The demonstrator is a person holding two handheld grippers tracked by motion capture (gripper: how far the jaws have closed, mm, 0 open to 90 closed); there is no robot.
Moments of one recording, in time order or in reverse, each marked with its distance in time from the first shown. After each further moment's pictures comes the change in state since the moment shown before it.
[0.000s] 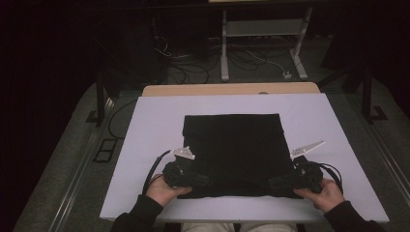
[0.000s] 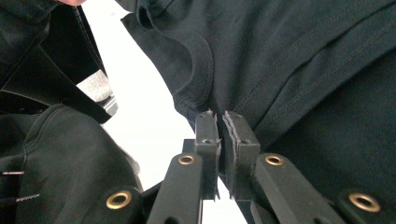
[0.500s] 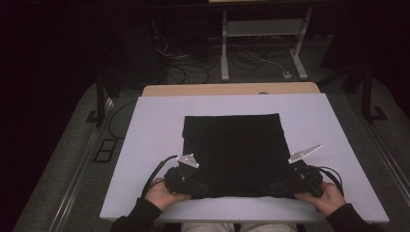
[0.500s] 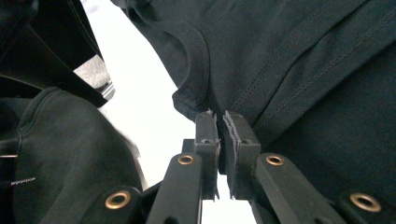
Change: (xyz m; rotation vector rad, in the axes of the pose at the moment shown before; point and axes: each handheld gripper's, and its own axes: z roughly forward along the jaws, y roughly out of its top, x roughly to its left) left arm -0.008 -0.007 0.007 0.104 0.003 0.049; right arm 0.002 -0.007 0.006 0.065 -0.010 0.004
